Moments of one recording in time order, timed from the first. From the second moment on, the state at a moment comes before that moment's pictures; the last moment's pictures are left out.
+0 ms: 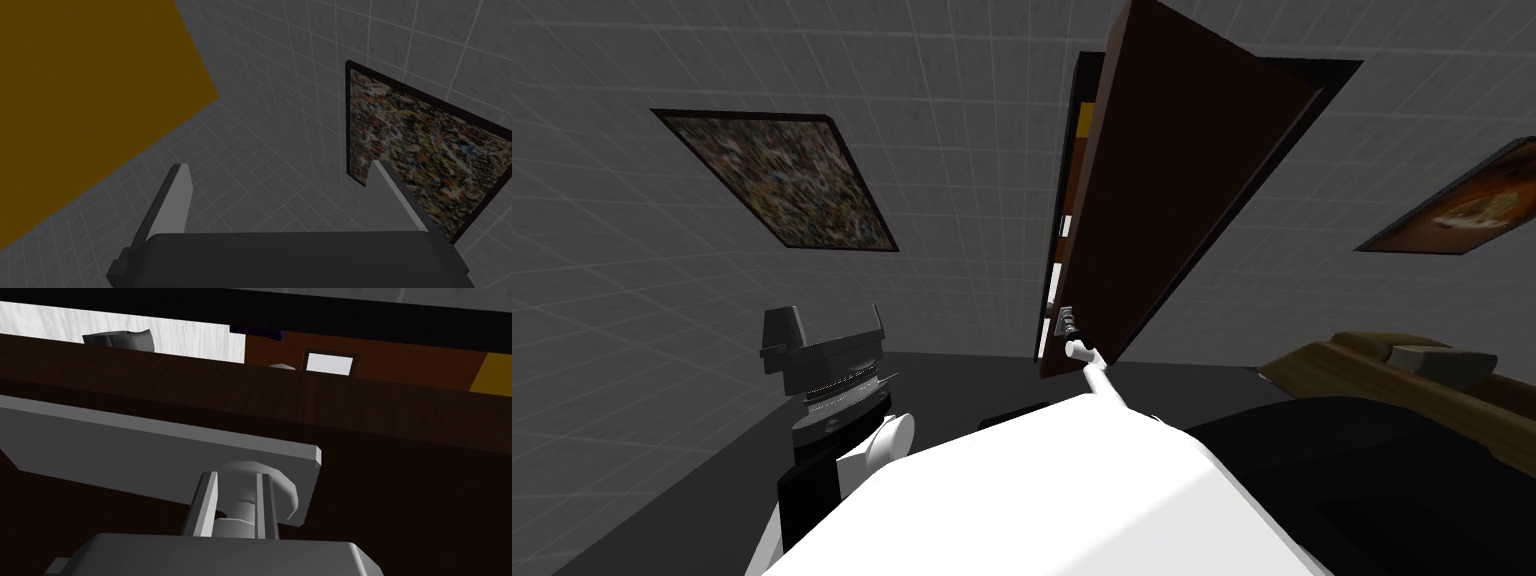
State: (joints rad) arm -0.08 -0.12 -0.24 -1.22 -0.39 0.00 0.27
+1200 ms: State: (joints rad) arm -0.05 -0.18 -0.17 -1.25 -0.51 -0.08 0.04
